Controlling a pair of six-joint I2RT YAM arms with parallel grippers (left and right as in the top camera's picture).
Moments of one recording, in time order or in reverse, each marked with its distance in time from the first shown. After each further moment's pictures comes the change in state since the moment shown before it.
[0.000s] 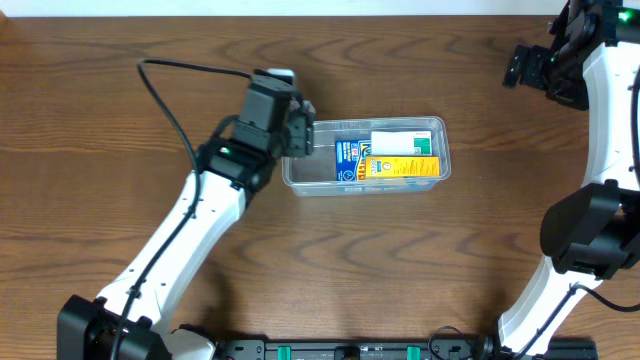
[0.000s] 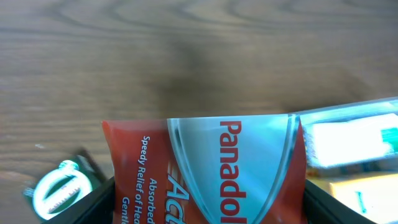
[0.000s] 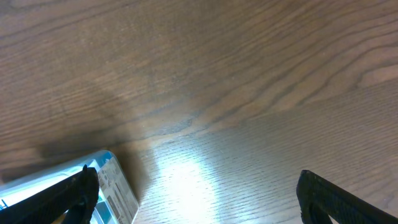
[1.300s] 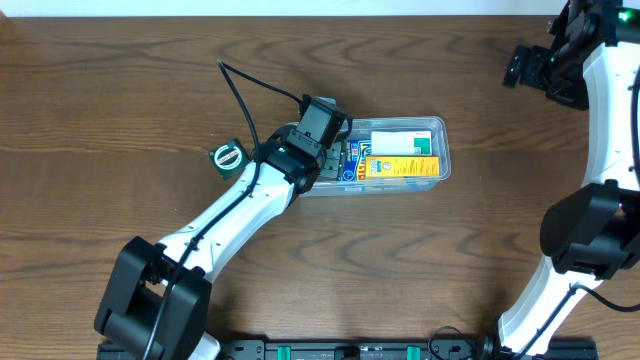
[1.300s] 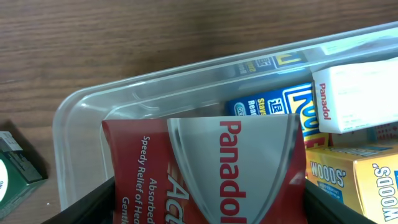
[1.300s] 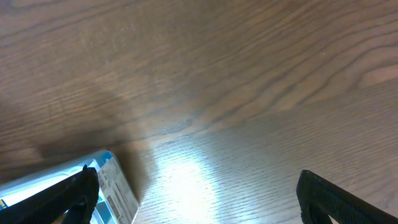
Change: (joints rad) left arm -0.132 0.197 0.000 0.014 -0.083 -0.052; right arm 0.000 0.000 0.000 0.000 0.000 0.000
